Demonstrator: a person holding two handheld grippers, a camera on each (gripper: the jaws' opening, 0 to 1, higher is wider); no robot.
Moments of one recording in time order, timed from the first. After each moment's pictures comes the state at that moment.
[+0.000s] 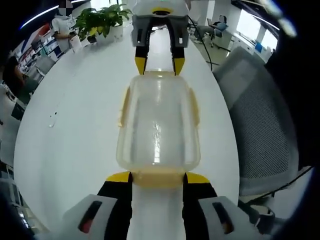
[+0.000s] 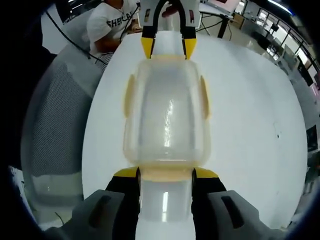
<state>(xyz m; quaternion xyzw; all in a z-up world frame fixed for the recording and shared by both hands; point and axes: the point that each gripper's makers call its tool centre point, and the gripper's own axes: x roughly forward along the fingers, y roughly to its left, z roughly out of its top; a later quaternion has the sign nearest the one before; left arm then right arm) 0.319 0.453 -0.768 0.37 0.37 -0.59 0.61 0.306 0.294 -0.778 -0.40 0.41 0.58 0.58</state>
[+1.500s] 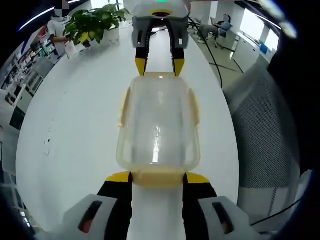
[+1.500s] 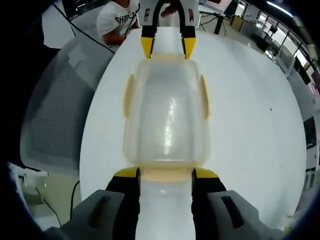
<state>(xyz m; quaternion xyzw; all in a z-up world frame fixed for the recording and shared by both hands) 0.315 0.345 -0.763 0.38 0.37 -0.58 0.61 0.304 0.185 -0.778 -0.40 0.40 0.58 0.58</state>
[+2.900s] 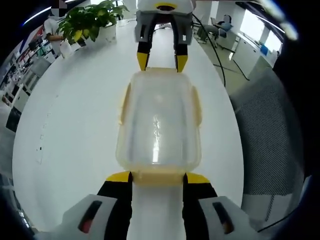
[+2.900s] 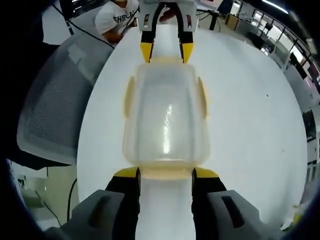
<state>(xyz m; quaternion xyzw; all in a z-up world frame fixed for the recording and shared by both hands) 0.316 0.313 -0.787 0.38 0.38 -0.59 0.61 0.301 0.152 -0.793 -0.39 0.40 0.58 0.60</state>
